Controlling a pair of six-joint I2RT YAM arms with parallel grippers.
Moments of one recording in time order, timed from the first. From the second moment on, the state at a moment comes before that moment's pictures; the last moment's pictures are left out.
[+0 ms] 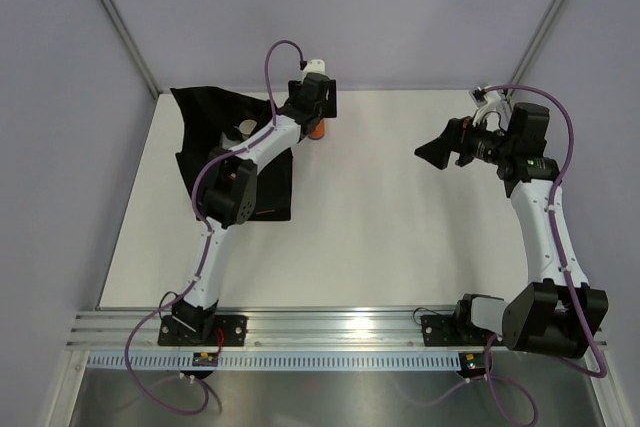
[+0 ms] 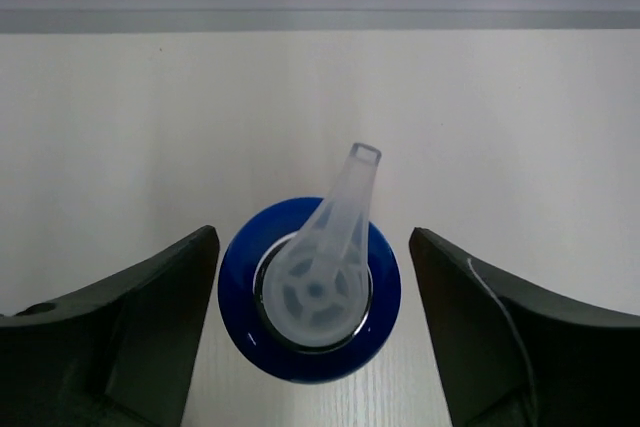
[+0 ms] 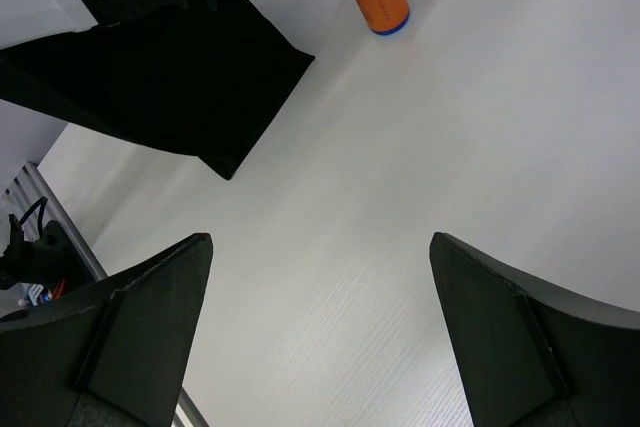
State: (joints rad) left arm -0.50 2.37 2.04 -0.19 -0.39 -0.29; right arm -0.14 1.22 1.13 -0.40 -0.92 0.03
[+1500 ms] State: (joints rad) left arm -0.40 1.32 1.62 -0.43 -0.42 0.19; right arm -0.18 1.23 1.12 -0.41 -0.92 -0.03
